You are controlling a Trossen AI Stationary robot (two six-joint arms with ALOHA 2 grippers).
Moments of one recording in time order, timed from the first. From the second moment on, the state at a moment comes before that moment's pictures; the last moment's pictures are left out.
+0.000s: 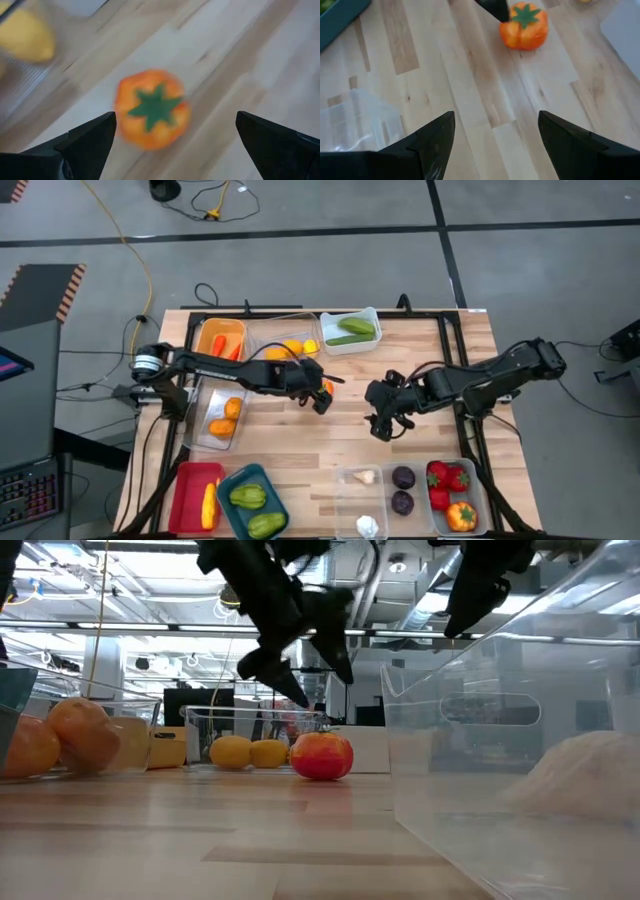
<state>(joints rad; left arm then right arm) 0.03 1.75 1.24 -0.44 -0.25 -0.70 0.25 1.36 1.16 -0.81 0.27 0.52</state>
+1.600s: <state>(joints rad) 0.05 2.00 1.35 -0.45 -0.24 -0.58 0.25 1.23 1.12 -0.92 0.27 0.55</state>
